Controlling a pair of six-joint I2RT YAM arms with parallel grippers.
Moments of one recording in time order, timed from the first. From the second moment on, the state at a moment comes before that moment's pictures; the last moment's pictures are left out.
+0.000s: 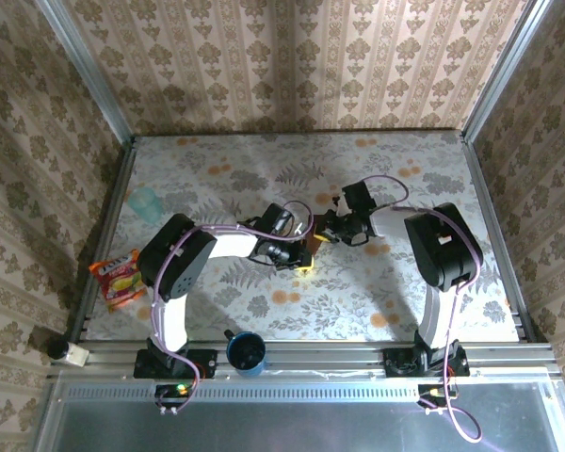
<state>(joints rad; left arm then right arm) -0.75 1.94 1.01 -0.08 0.65 -0.69 0.32 1.92 1.03 -0.09 -0.57 0.76</state>
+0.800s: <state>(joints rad) -0.73 1.96 1.21 -0.21 0.63 -0.65 0.28 1.97 1.08 -0.14 -0.55 0.69</state>
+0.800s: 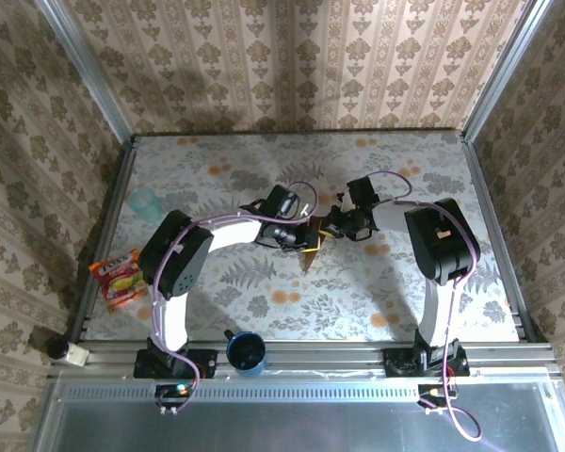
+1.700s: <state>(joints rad) -0.73 2.06 1.22 -0.18 0.65 -0.59 0.29 1.97 1.11 -0.22 -0.53 0.64</state>
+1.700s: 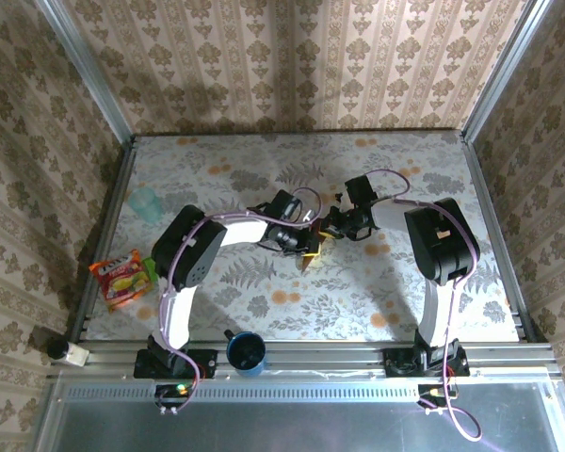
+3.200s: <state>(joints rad) -0.74 1.83 1.05 -0.19 0.66 -0.64 0.29 1.98 1.13 -0.27 -0.54 0.63</state>
